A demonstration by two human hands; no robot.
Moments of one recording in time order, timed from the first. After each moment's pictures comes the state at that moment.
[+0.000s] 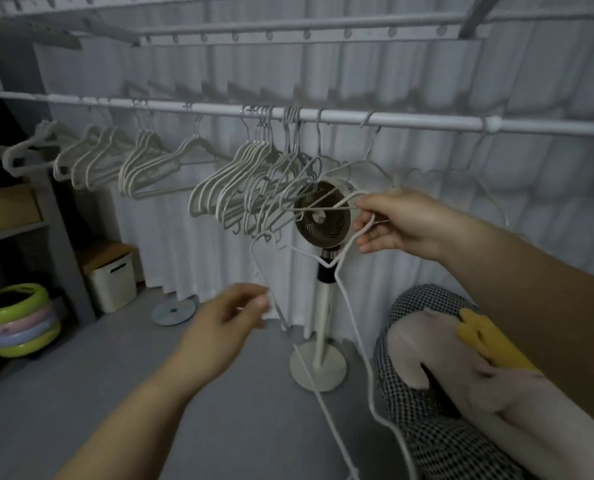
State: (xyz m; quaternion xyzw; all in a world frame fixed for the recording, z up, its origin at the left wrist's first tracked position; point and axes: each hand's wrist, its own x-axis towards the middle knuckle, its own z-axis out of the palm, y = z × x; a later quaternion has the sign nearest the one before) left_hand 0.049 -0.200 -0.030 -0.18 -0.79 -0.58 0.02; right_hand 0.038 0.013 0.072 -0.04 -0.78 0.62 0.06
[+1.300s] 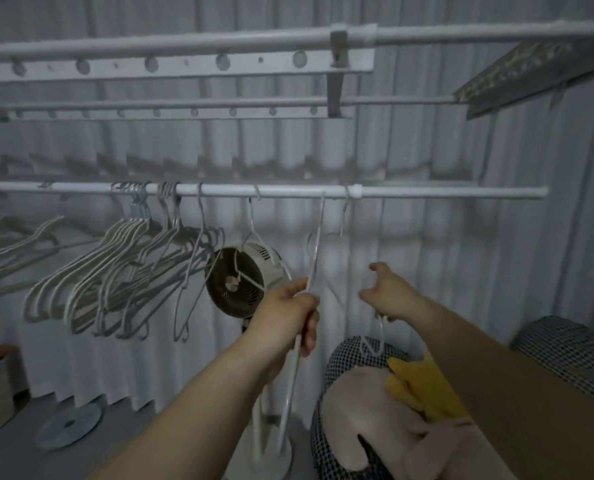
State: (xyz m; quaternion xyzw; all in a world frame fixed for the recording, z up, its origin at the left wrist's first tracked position) left_hand 0.018 0.025 0.044 -0.28 -0.64 -0.69 -0.17; right_hand 0.034 0.207 0.049 -0.24 -0.90 0.34 0.14
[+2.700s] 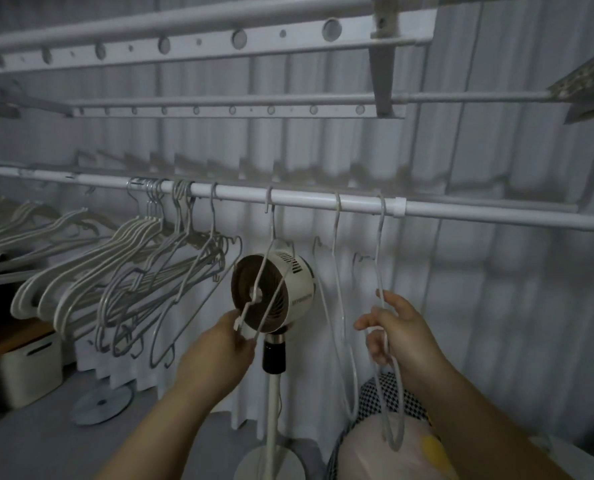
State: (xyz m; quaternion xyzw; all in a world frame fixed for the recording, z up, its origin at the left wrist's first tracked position) left_hand -0.092 0.035 -0.001 -0.13 -0.91 -0.36 0.14; right_hand -0.031 0.235 0.028 -0.09 -0.68 0.70 0.21
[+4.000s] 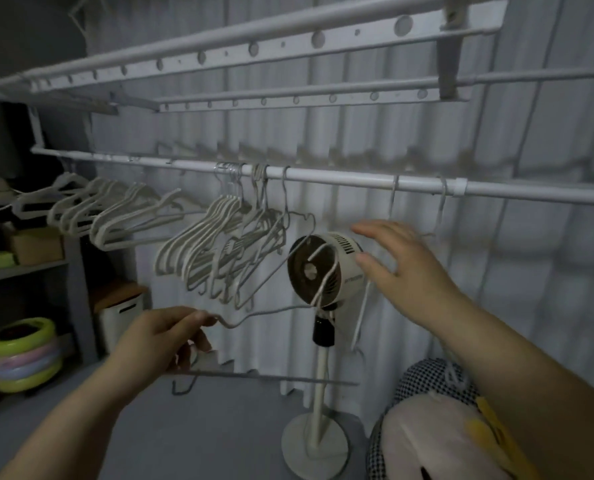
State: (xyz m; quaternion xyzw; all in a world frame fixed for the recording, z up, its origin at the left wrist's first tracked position) left_hand -0.003 -0.112 -0.001 -0.09 -0.80 -0.58 0.11; right_hand 0.014 0.153 0.072 0.17 -0.90 0.22 0.34
